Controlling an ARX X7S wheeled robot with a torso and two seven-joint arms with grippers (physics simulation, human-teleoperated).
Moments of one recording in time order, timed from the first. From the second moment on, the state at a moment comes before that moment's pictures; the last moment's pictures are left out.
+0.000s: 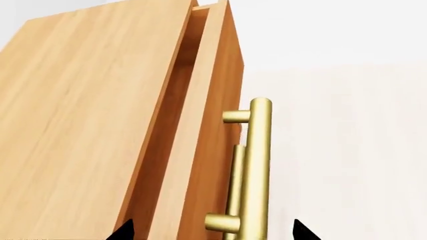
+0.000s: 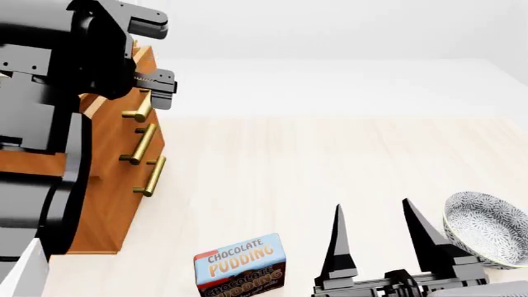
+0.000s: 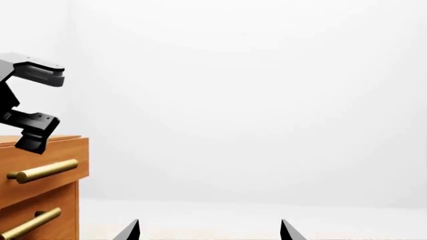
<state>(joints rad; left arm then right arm) -1.67 -0.16 0.35 -0.86 -0.29 -1.47 -0.23 -0.24 0.40 -0.27 -0.83 0.21 0.13 0.38</state>
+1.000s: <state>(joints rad) -1.57 -0.13 0.31 -0.75 -0.32 -1.51 -0.27 -0.24 0.41 -0.30 -0.82 0.20 0.12 0.40</state>
